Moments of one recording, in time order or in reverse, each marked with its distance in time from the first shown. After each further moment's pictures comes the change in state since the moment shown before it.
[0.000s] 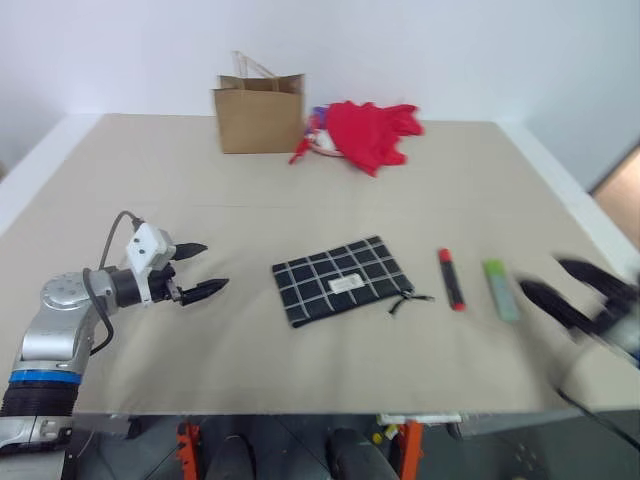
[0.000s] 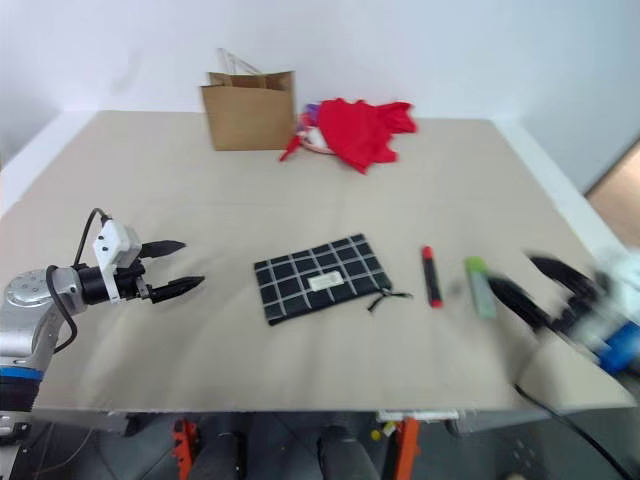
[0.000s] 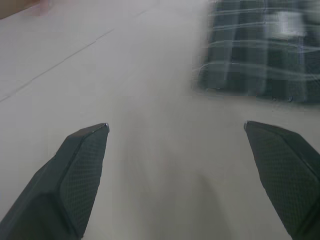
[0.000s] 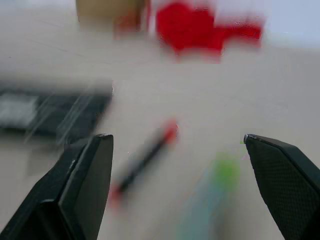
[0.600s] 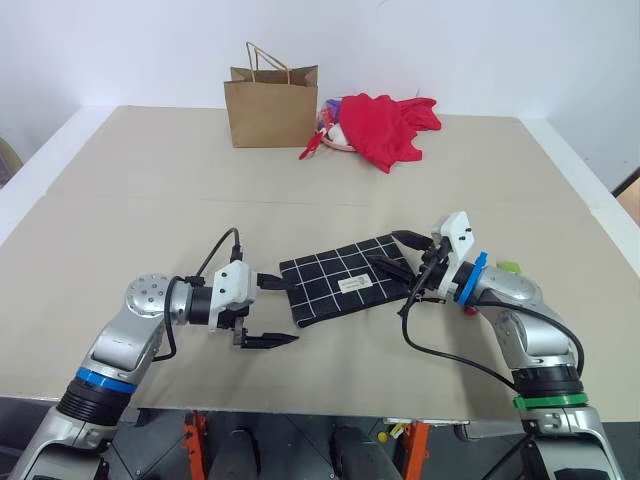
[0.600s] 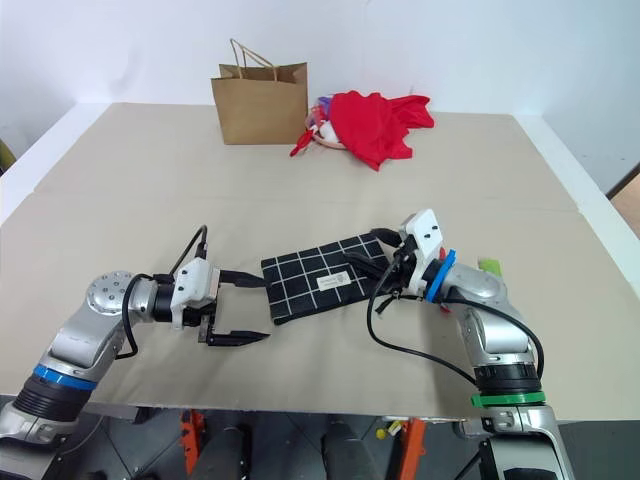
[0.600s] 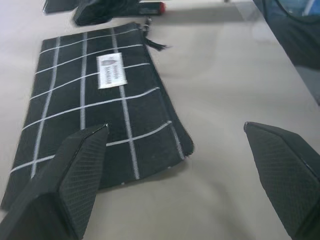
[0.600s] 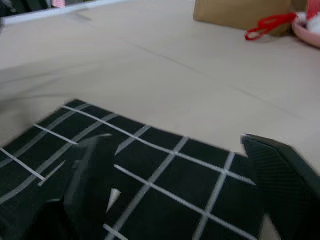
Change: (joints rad) left arm 0.002 -0.035 -0.192 -0.097 0.054 -0.124 -0.116; right arm -0.146 0.056 0.323 0.190 -0.128 -0.090 0.021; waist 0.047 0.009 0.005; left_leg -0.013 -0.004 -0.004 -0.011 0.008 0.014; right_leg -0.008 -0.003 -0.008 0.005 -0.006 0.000
